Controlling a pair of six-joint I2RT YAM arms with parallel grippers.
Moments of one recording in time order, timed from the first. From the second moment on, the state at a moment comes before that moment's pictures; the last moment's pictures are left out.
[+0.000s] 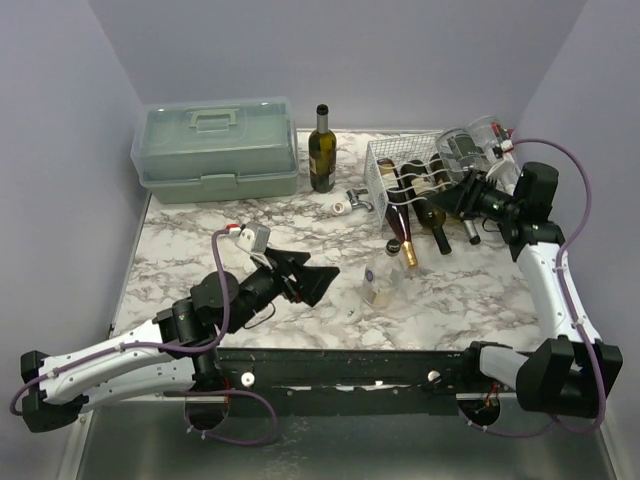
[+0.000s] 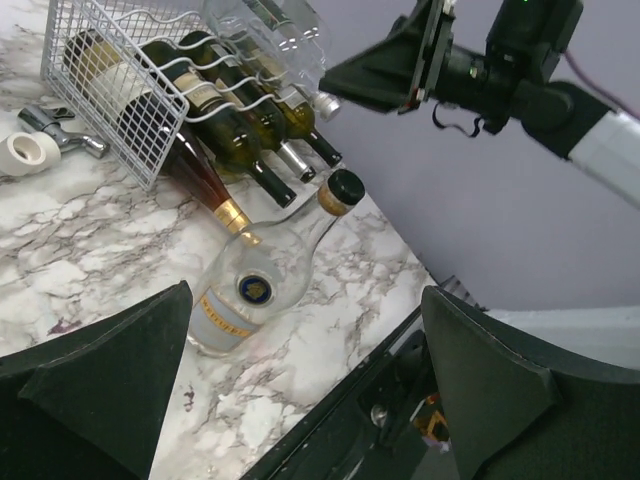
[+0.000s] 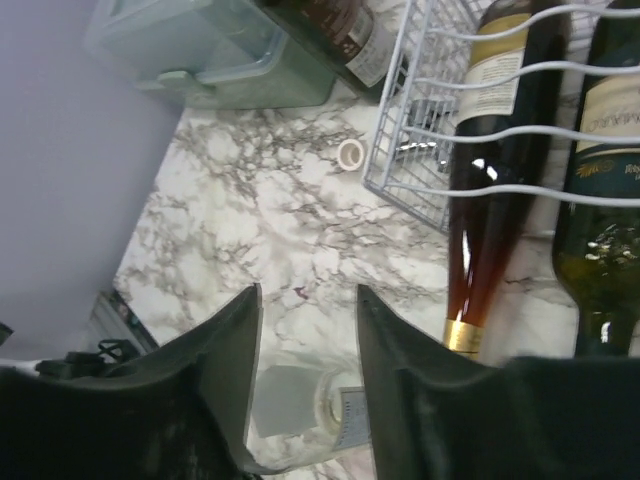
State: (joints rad) left arm -1.19 0.61 0.63 0.00 -0.37 -0.57; right arm -0.13 1.18 0.99 -0.26 -0.83 0.35
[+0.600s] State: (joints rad) left arm -1.18 1.14 1.19 -0.40 -0.49 -0.88; right arm -0.20 1.02 0.77 0.01 -0.98 0.39
